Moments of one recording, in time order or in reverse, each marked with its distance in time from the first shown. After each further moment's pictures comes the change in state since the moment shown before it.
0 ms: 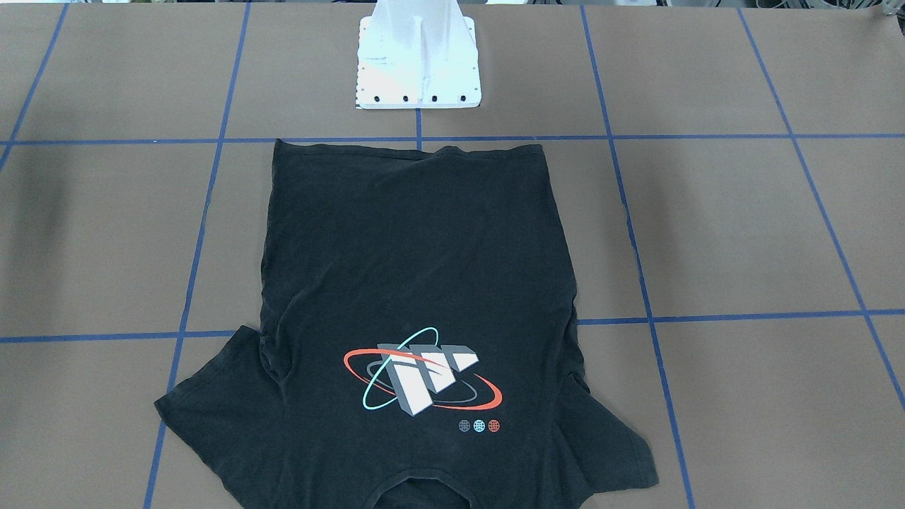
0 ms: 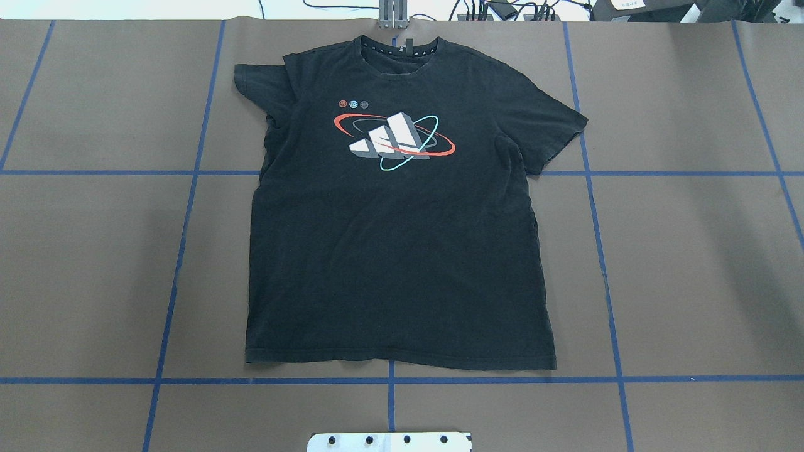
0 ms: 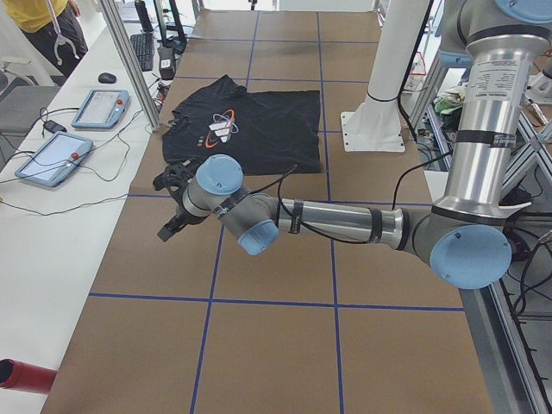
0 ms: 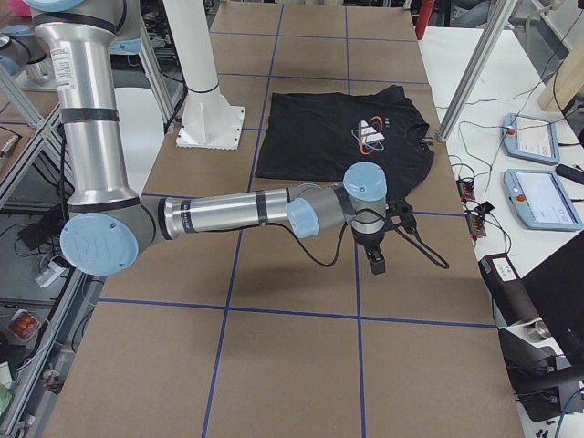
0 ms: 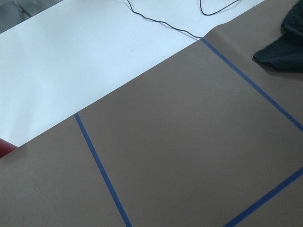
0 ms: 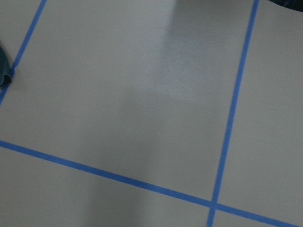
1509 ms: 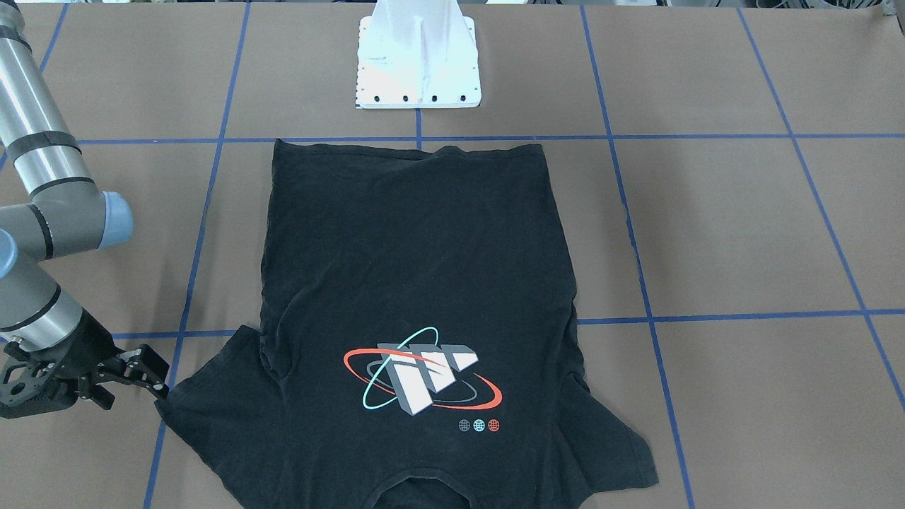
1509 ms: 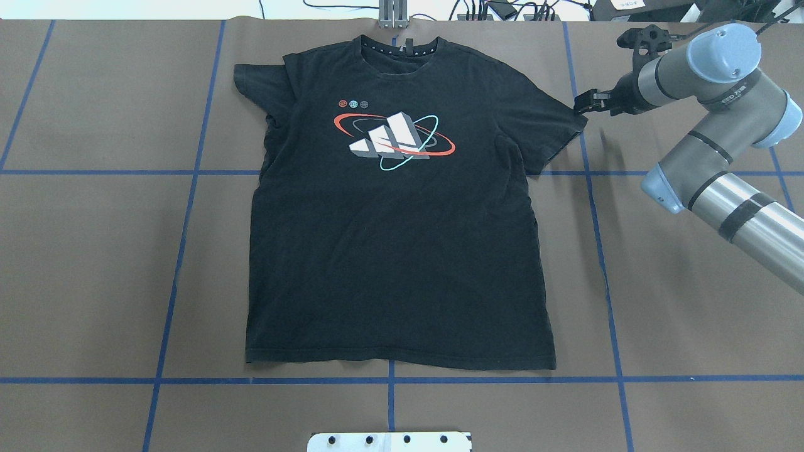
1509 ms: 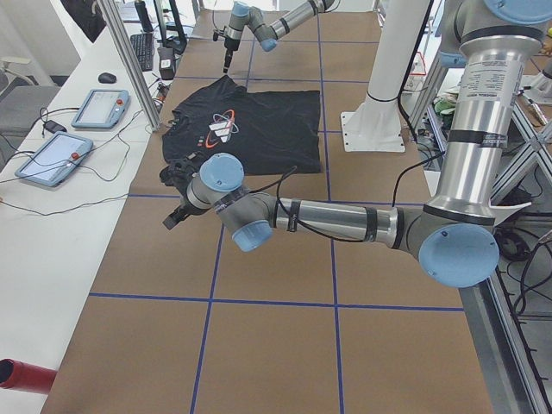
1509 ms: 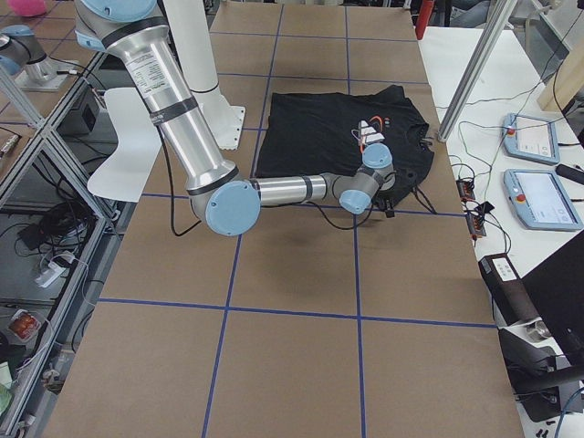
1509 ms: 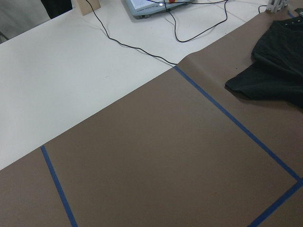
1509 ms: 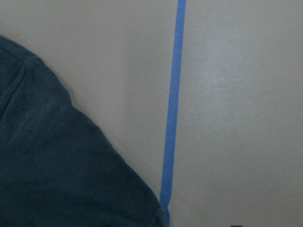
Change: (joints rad) left arm 0.060 -0.001 0.014 -0.083 0.000 -0.063; right arm -0.425 0.378 -0.516 0.584 -0.285 0.769
